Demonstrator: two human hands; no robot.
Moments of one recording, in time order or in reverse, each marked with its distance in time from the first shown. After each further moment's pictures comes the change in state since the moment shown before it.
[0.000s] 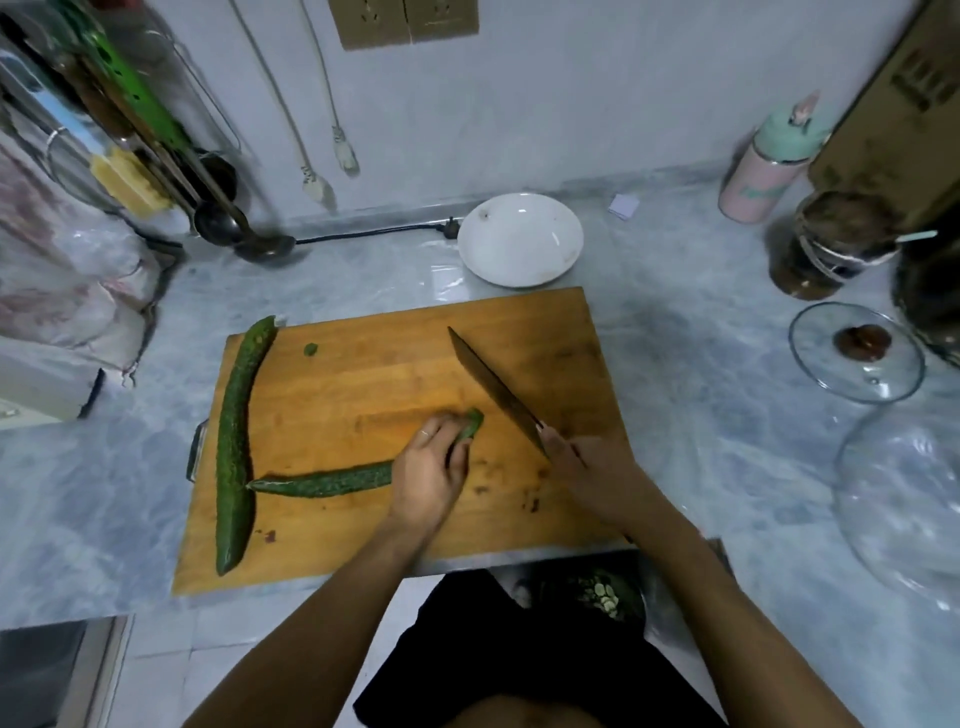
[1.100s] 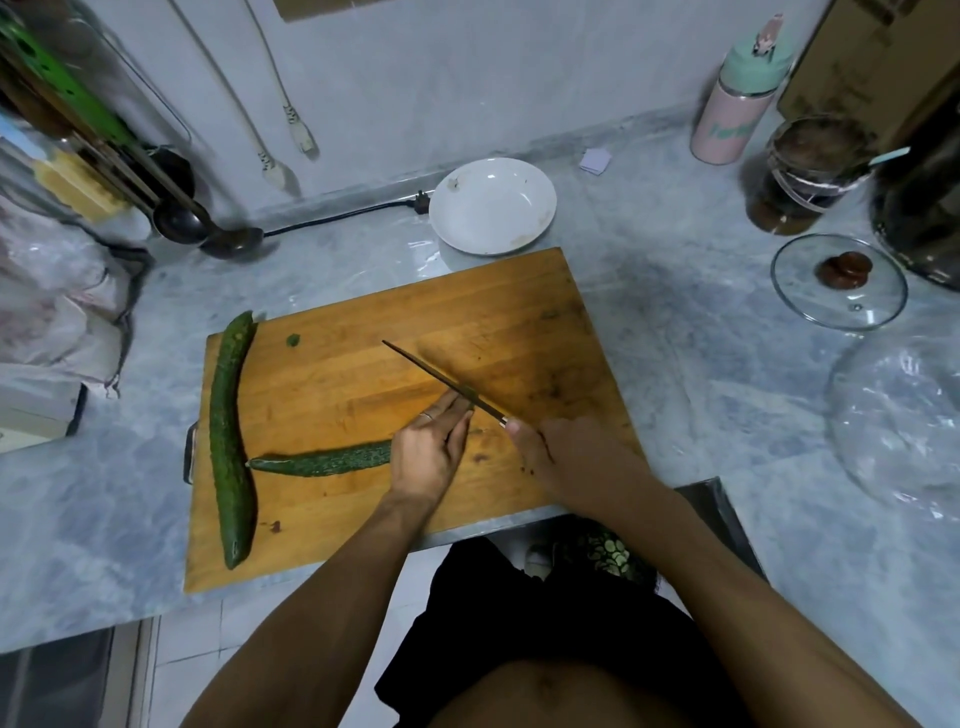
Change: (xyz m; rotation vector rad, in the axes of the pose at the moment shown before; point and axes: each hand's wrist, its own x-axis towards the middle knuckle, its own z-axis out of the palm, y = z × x) left_hand 0.001 0.005 0.001 0.018 0.024 0.182; right_hand -0.033 -0.029 0.008 -0.138 -0.002 -0.004
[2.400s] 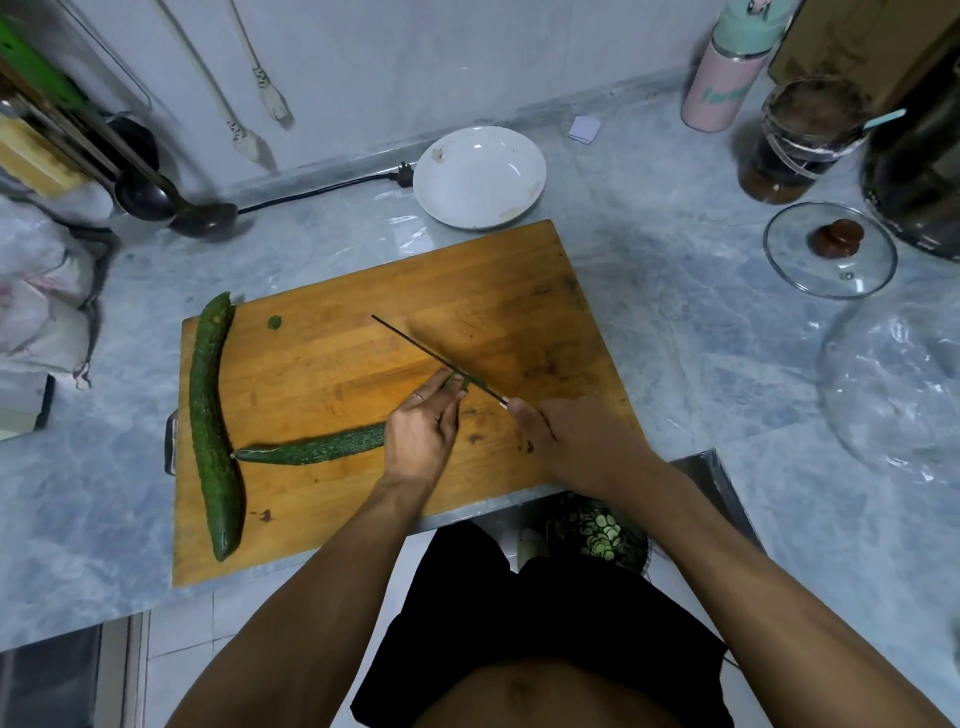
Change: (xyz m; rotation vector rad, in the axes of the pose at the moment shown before) left_hand -0.004 -0.004 0.003 -0.053 -0.016 -0.080; right_hand -0.002 0.007 0.009 0.076 -0.029 -0.036
